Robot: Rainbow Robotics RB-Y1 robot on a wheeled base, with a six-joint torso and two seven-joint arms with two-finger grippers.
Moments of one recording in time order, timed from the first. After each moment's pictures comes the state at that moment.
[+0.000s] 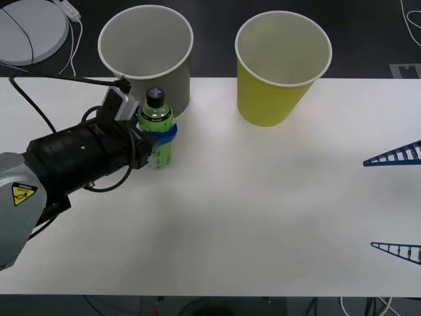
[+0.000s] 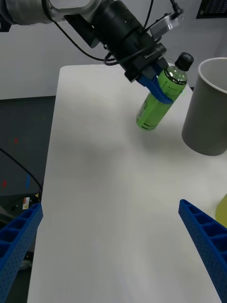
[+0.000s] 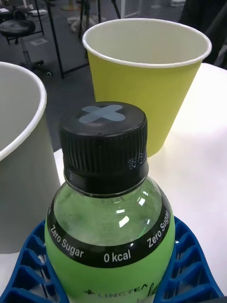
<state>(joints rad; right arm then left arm) 0.56 -1.23 -0.51 -2.18 0.80 -1.13 0.08 -0.07 0.55 -0.12 -2.16 -2.21 -0.78 1.04</state>
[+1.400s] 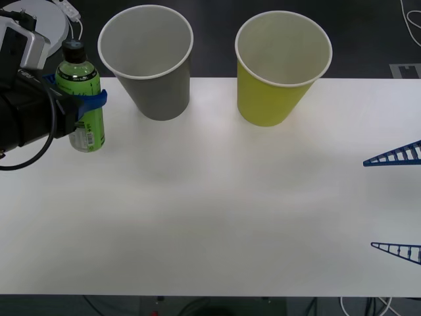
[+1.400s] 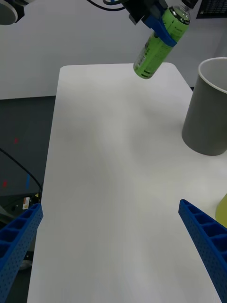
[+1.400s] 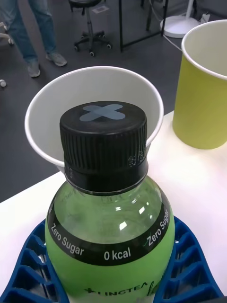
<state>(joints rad) 0.56 -1.23 -0.51 -2.18 0.80 -1.13 0.08 -0.12 0.60 0.25 -2.40 -2.30 -1.21 1.34</state>
